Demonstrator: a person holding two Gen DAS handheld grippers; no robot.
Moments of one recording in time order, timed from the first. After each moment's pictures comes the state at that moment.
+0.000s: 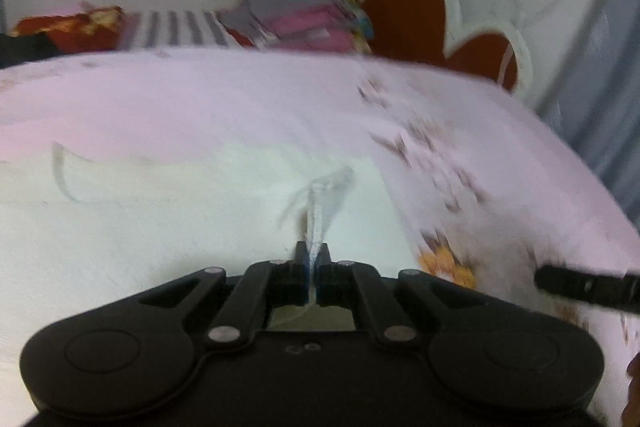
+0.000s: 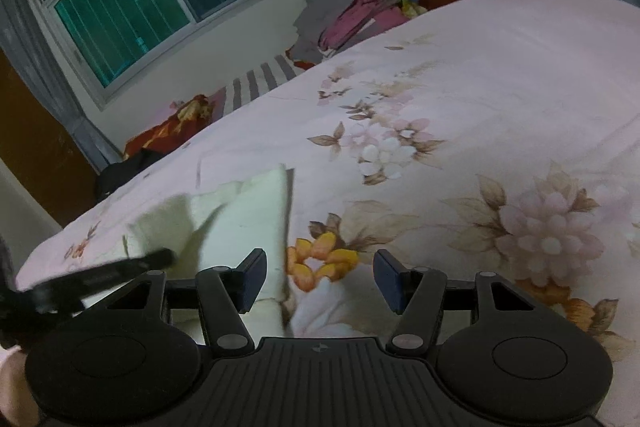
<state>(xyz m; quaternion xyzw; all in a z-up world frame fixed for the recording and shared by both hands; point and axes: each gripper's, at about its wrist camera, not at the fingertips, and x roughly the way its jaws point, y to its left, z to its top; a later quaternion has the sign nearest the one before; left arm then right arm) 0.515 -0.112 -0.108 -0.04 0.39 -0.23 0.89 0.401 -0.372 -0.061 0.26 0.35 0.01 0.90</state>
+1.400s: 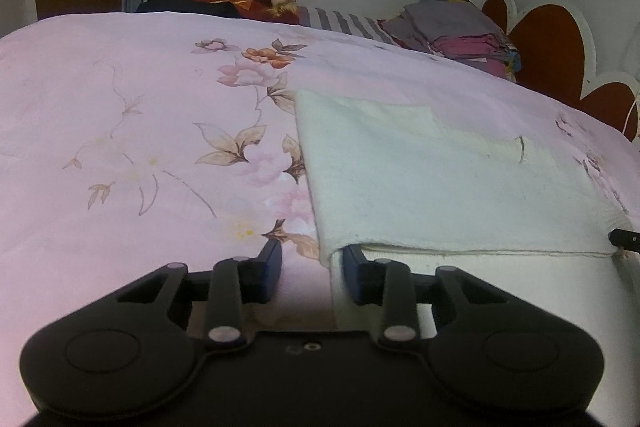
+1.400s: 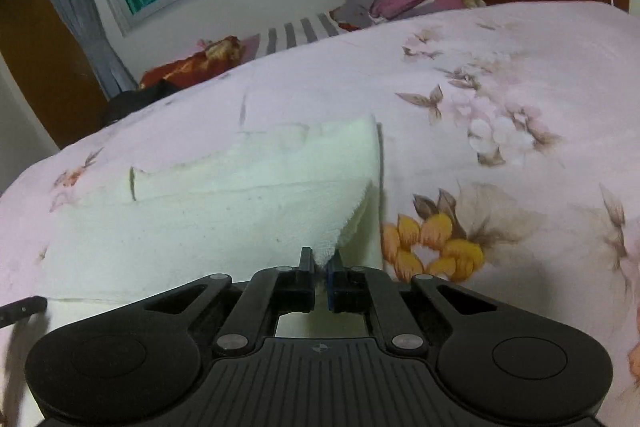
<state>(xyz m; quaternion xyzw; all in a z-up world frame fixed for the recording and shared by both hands) 0.469 0.144 -0.117 -0.08 0.40 -0.03 0.91 0.456 -0.280 -0.092 0.16 0.39 0.05 0.90</state>
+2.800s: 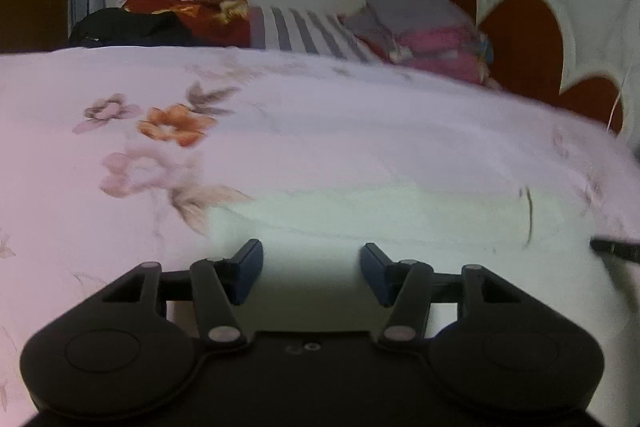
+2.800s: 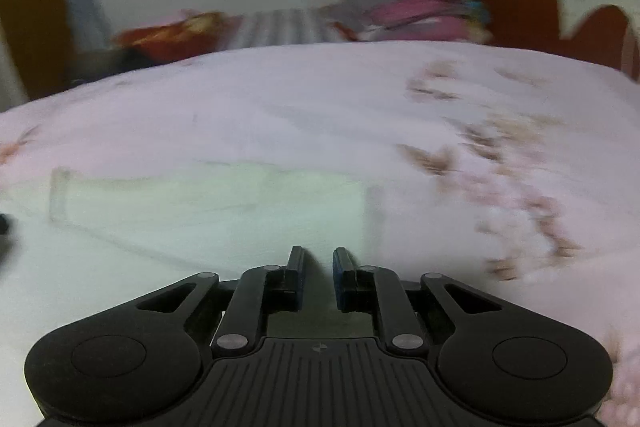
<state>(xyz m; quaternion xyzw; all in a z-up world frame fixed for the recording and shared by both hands) 0.607 0.124 -0.123 -0.07 0.39 -0.09 0.91 0.538 -0.274 -0.106 0.06 0.40 0.01 0.91</state>
